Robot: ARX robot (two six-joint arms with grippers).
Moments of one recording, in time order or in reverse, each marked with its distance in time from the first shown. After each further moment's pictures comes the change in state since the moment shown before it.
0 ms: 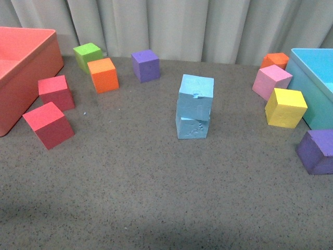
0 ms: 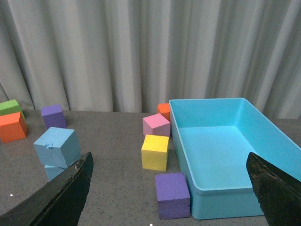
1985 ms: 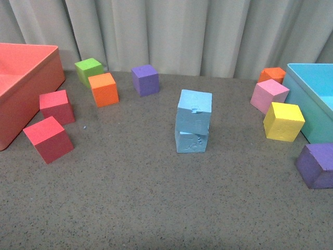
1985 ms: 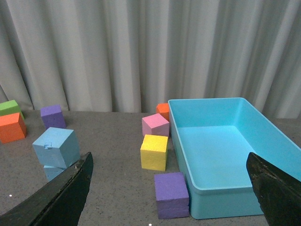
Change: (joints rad) left arm 0.084 -0.924 -0.025 -0.867 0.085 0.001; right arm 0.000 0.000 0.000 0.000 0.000 0.000
